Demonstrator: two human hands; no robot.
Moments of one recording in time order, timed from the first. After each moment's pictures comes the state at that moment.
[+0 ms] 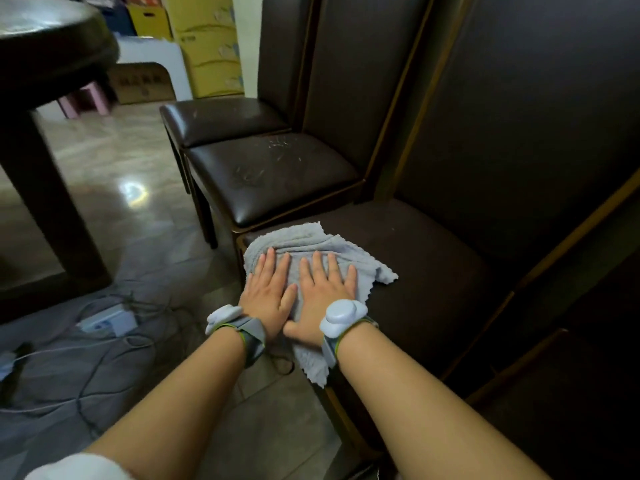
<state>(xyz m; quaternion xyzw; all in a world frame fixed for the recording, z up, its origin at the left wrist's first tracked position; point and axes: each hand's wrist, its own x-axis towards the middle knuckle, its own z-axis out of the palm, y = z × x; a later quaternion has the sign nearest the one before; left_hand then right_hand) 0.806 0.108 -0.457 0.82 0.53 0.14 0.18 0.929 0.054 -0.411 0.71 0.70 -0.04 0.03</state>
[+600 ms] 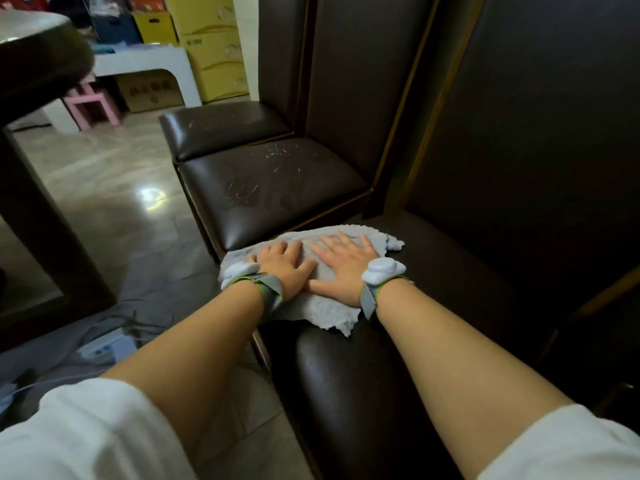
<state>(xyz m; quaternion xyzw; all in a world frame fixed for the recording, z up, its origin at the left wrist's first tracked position) 0.878 0.218 -0.412 0.80 0.59 -0.01 0.12 1.039 0.180 -0.417 0.64 0.77 -0.07 0.00</state>
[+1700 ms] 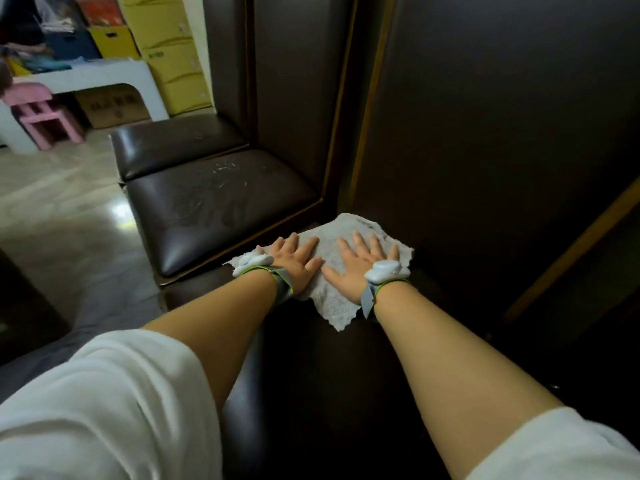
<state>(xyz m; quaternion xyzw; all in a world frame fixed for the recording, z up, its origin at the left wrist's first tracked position) 1.008 0.225 -0.402 0.84 0.52 -0.11 0.08 1.158 0.158 -0.409 0.78 0.61 -0.12 0.02</state>
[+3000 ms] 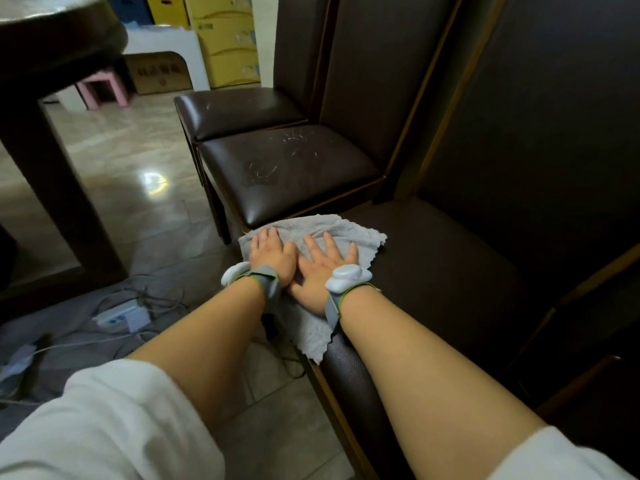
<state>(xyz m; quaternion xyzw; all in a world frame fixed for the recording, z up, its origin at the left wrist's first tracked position) 0.831 0.208 -0.443 0.69 0.66 0.14 0.24 0.939 0.129 -0.414 0.67 0.73 -0.08 0.05</state>
